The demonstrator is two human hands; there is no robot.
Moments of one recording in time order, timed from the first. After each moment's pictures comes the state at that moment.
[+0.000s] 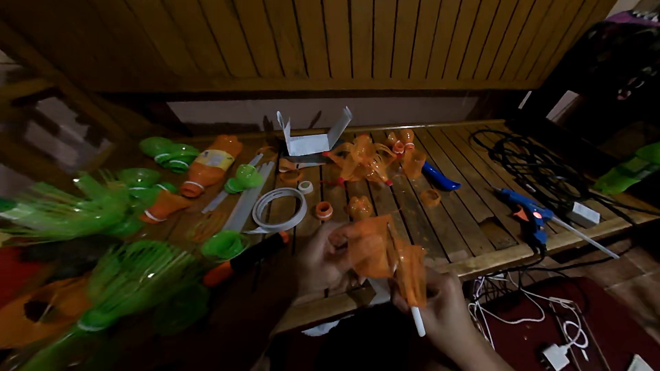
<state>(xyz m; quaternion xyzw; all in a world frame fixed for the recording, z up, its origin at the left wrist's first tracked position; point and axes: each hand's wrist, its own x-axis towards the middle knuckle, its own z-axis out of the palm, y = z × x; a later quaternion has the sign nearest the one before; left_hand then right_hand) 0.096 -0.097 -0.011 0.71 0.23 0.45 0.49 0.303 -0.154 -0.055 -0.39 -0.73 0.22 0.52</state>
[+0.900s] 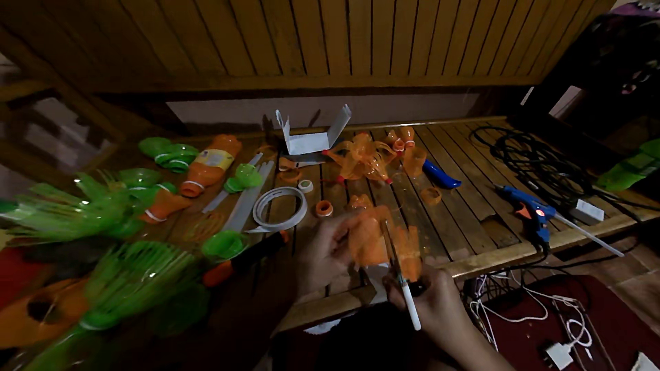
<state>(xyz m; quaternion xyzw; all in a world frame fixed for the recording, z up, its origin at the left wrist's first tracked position) 0.101 -0.092 -0.015 0.73 0.30 0.46 0.40 0.298 -0.154 -0.054 -0.44 -0.69 0.30 0.48</state>
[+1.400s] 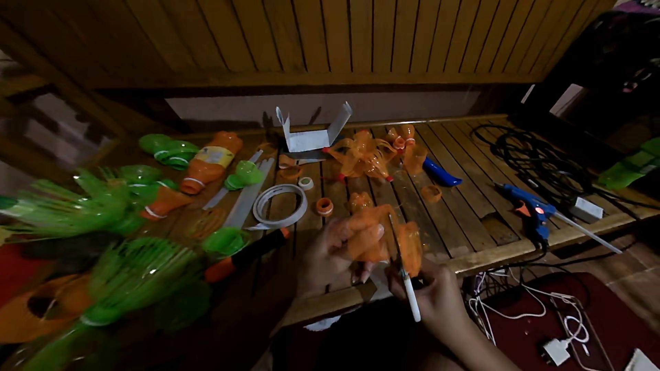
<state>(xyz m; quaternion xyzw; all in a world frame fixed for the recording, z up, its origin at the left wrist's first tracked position) 0.102 -0.085 -0.018 0.70 0.17 0.41 0.56 0.299 -0.148 -0.064 -0.41 -0.70 0.26 0.53</state>
